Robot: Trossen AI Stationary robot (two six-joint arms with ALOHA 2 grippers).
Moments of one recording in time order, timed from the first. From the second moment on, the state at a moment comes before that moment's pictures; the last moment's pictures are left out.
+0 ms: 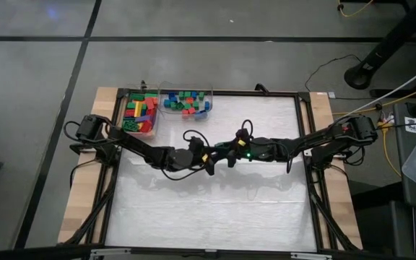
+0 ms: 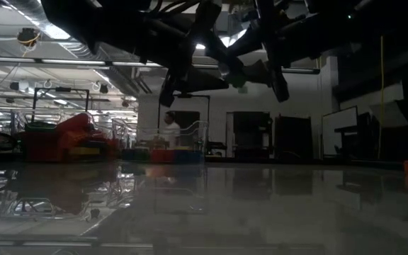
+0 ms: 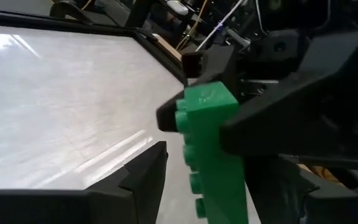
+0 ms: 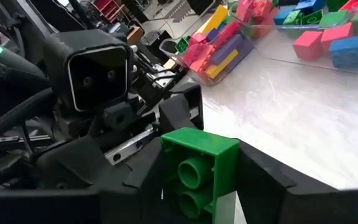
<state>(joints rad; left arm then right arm) -0.18 1.76 0.84 0.68 -0.59 -0.73 0.12 1.49 0.69 0.55 0.32 0.81</state>
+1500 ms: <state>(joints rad) -0.10 1.14 0.84 -0.56 -0.82 -0.65 0.08 1.10 0.69 -0.07 0.46 0.52</state>
